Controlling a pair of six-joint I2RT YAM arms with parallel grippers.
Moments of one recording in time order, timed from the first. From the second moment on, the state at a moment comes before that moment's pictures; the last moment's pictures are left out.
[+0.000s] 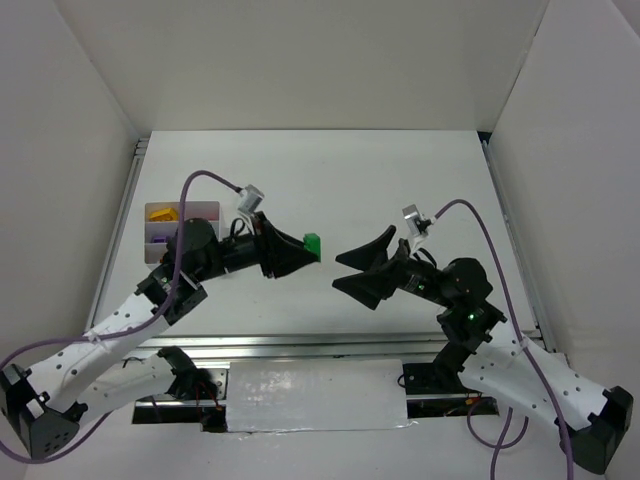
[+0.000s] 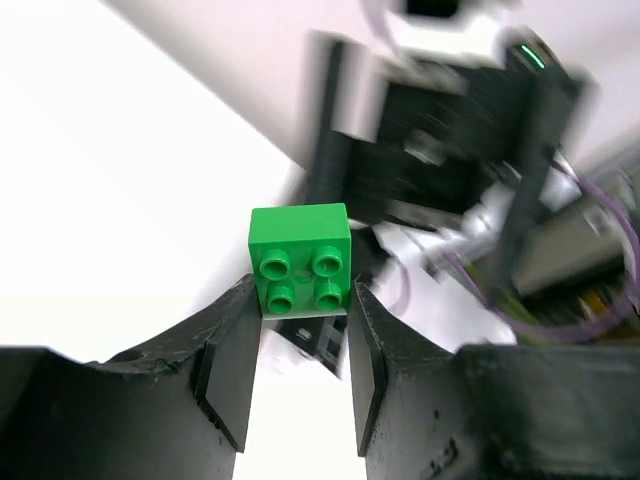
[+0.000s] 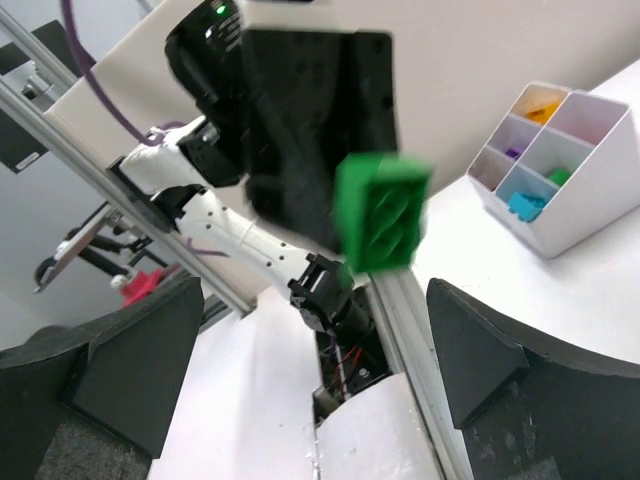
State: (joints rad) left arm -0.76 0.90 0.80 0.14 0.49 -0.66; right arm 0.75 0.65 0.52 0.45 -0.48 0.79
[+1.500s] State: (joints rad) left arm -0.05 1.20 0.85 -0.40 -0.28 -1.03; right arm 0.75 0.50 0.54 0.08 -0.42 0.59
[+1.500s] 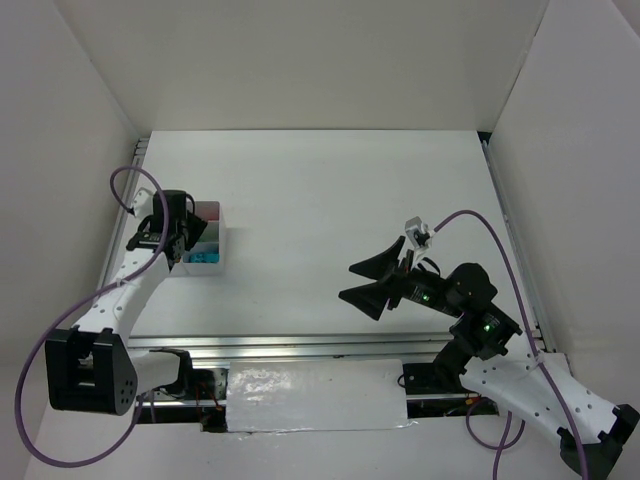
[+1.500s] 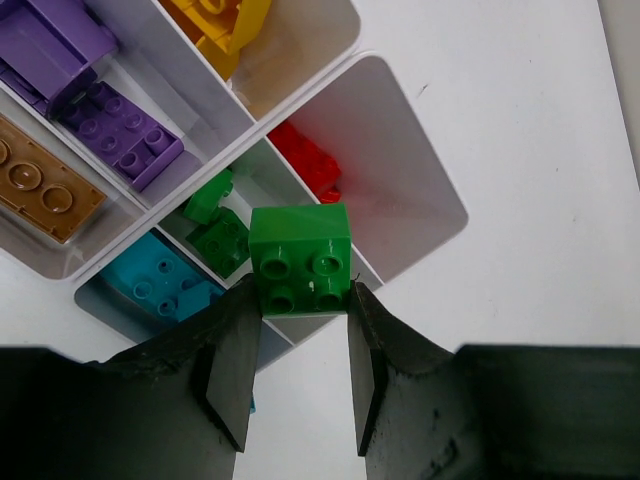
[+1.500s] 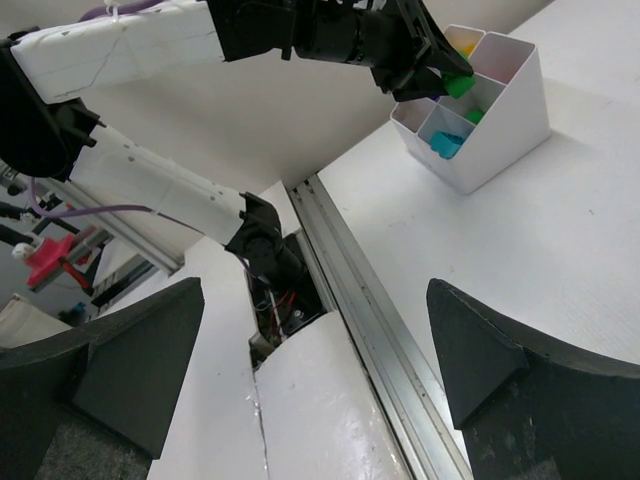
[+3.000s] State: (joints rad) left arm -0.01 0.47 1.19 -0.99 -0.21 -0.39; right arm 0.75 0.45 1.29 -0.93 0.43 0.53
